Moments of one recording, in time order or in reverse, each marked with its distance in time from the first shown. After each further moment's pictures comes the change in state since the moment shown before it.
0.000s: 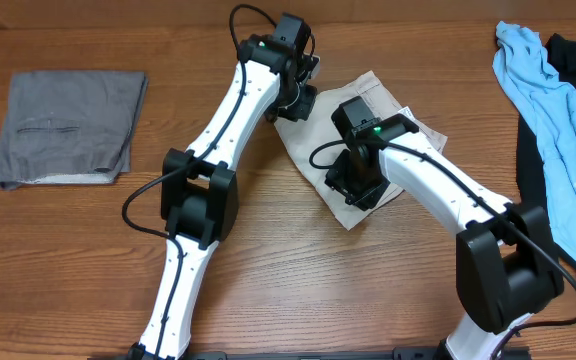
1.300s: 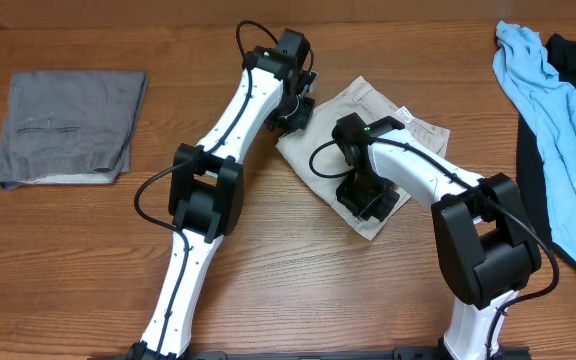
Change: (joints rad) left arm 0.010 0.097 0.020 0.003 0.003 0.004; right arm -0.018 0.128 0.000 -0.142 0.101 0.018
